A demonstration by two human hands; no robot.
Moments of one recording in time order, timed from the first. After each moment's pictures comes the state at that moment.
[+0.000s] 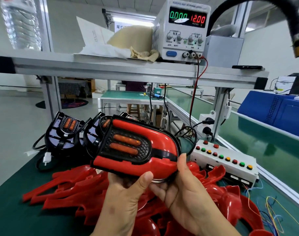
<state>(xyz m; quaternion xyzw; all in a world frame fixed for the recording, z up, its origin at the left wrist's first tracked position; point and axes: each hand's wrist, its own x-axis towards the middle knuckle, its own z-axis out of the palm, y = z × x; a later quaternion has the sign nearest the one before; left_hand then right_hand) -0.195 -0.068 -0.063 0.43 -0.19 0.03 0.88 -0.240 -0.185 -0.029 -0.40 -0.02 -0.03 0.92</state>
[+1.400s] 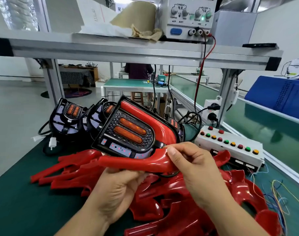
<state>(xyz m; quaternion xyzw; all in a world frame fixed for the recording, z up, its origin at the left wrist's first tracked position) -0.192 -0.039 -0.063 0.41 -0.20 -0.15 0.88 -0.243 -0.202 -0.034 -0.74 -0.02 -0.27 0.62</state>
